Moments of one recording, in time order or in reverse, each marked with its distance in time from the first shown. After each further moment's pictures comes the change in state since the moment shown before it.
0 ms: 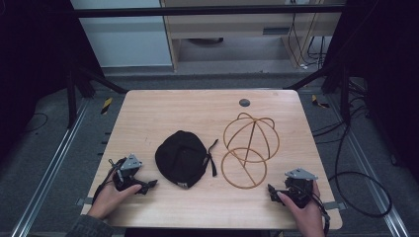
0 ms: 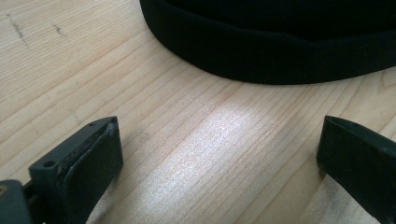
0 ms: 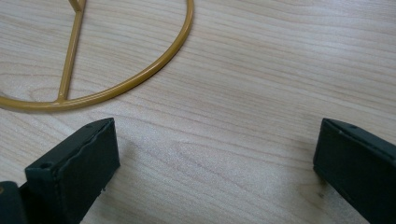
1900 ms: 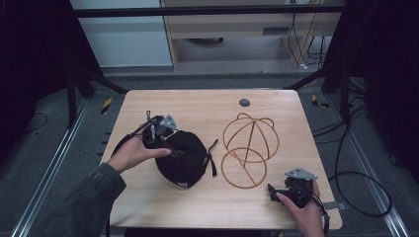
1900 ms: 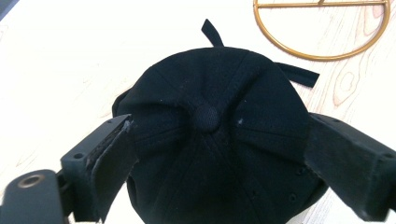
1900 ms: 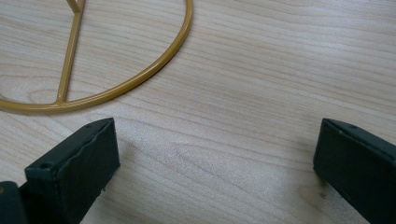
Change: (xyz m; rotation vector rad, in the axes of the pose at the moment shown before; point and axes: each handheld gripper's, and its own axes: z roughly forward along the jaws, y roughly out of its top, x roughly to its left) left arm -0.035 0.190 -0.011 0.197 -0.092 0.285; right arm 0.000 0.001 0.000 0.001 0.000 0.005
